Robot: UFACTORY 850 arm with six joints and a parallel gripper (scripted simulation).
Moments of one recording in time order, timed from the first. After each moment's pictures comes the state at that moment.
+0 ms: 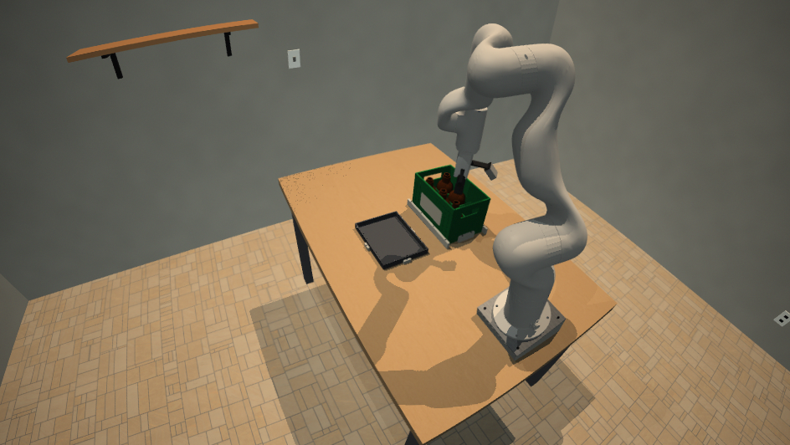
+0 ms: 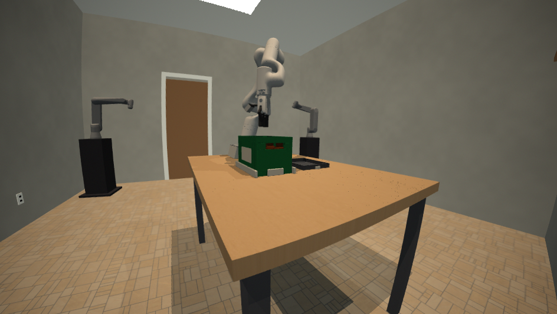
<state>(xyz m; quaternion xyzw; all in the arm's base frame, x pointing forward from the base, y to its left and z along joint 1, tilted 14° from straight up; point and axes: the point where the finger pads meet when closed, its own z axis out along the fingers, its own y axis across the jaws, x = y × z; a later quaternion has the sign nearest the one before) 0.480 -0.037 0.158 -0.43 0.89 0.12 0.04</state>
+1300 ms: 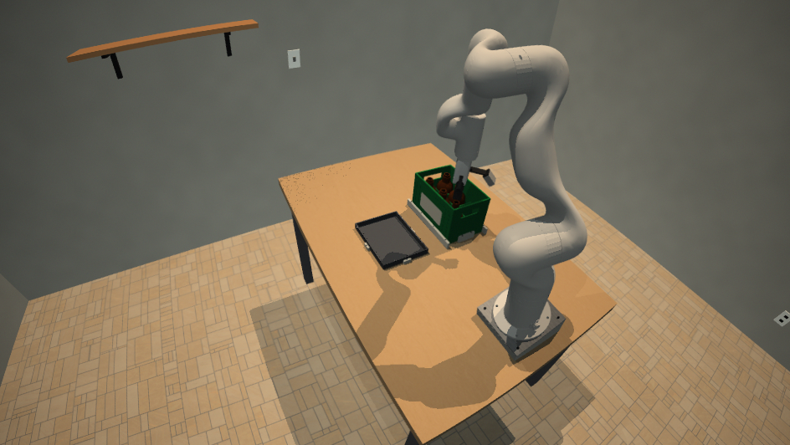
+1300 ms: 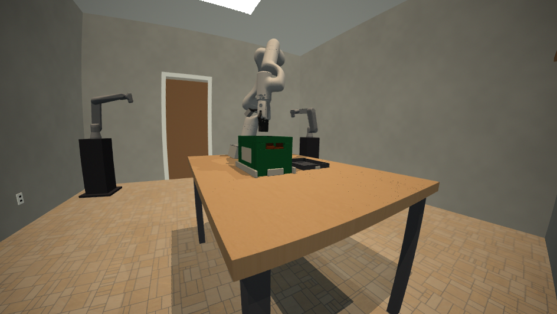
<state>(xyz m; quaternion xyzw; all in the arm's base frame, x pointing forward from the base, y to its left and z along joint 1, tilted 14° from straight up) 0.479 -0.030 0.132 -0.43 0.89 0.12 0.04</state>
